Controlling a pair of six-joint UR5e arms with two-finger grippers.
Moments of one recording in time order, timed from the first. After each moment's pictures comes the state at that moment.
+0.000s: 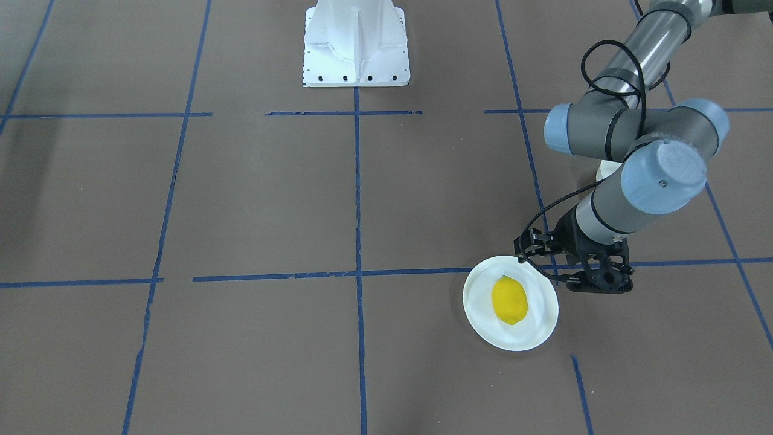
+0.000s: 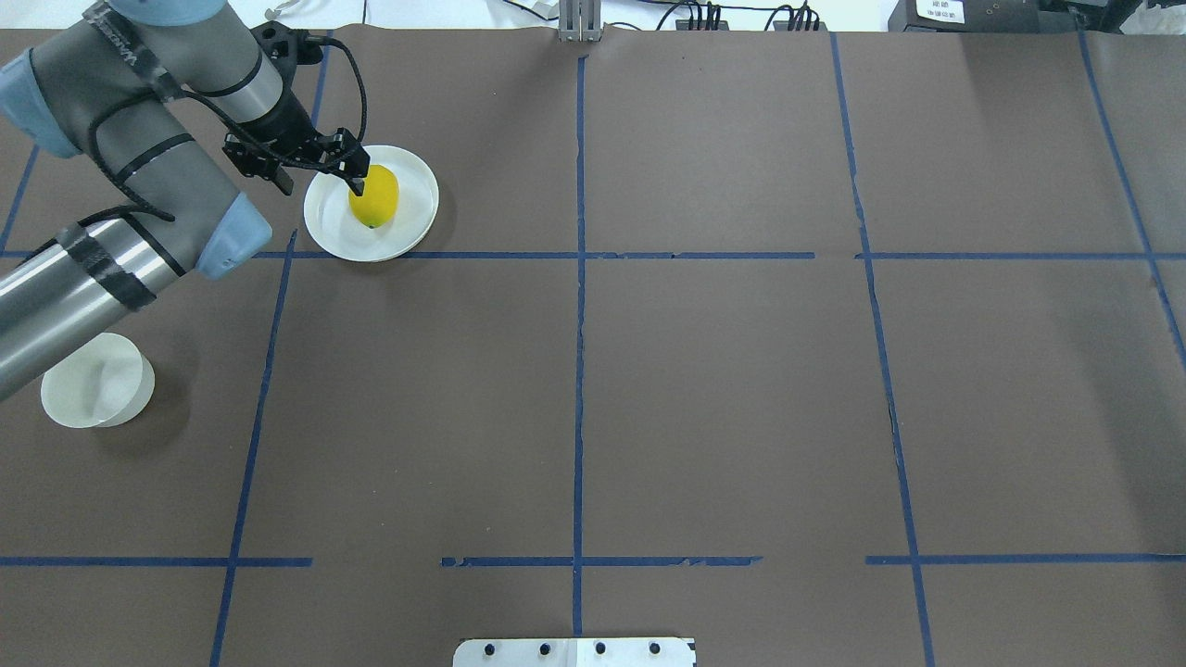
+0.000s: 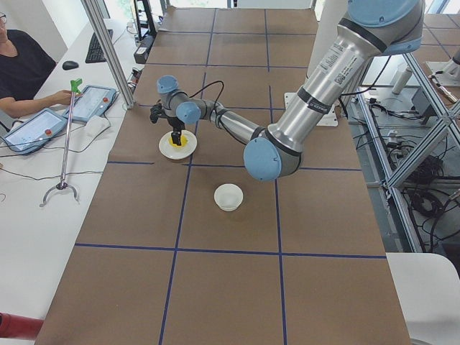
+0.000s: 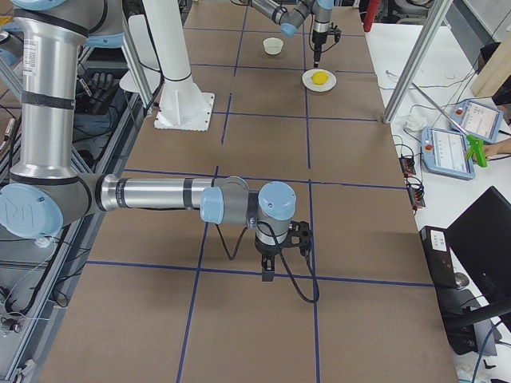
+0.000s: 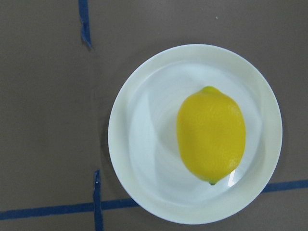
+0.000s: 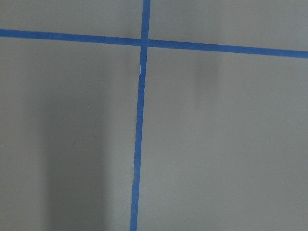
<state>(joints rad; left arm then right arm) -0.95 -2.24 -1.28 -1.83 -2.22 -0.80 1.54 -1.71 1.75 -1.64 2.28 -0.05</state>
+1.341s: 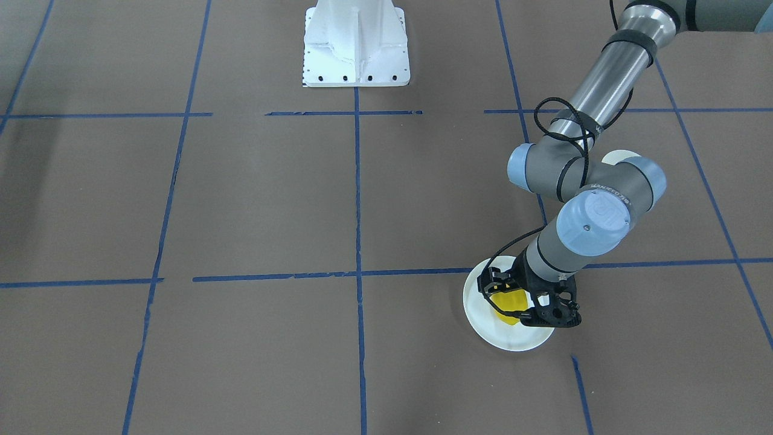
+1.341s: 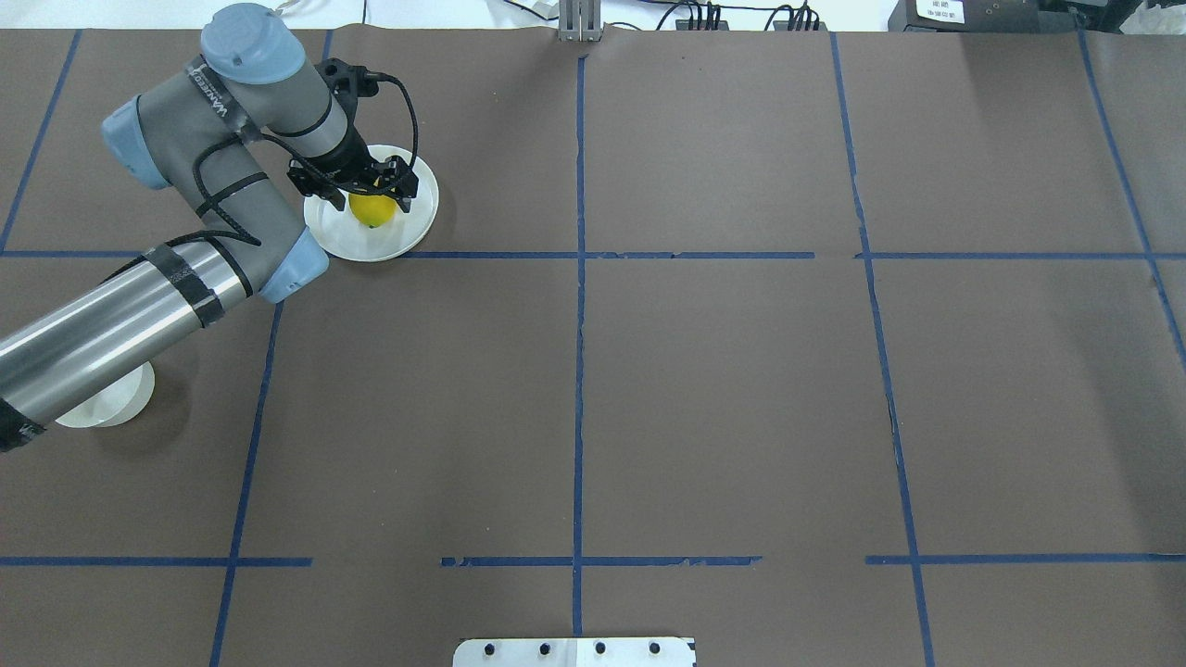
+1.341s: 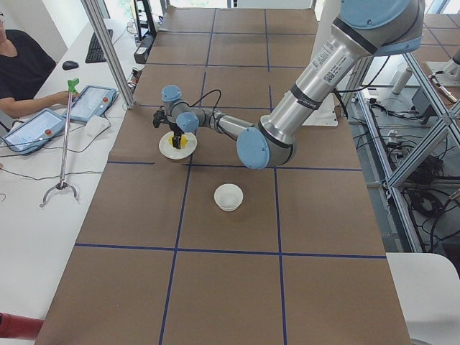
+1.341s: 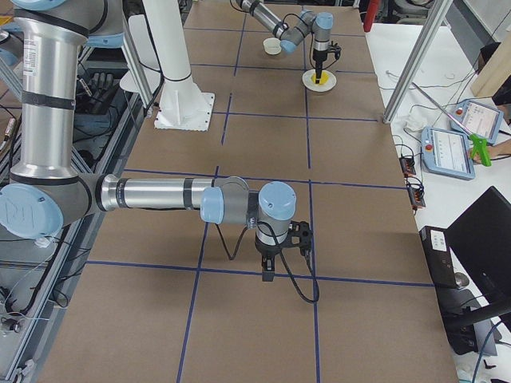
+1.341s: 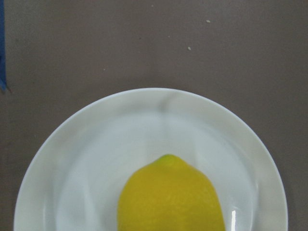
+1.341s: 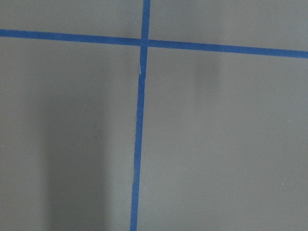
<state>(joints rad) -0.88 -2.31 -1.08 -2.03 -2.14 -0.87 1.54 -1.71 1.75 -1.64 2.28 -0.05</state>
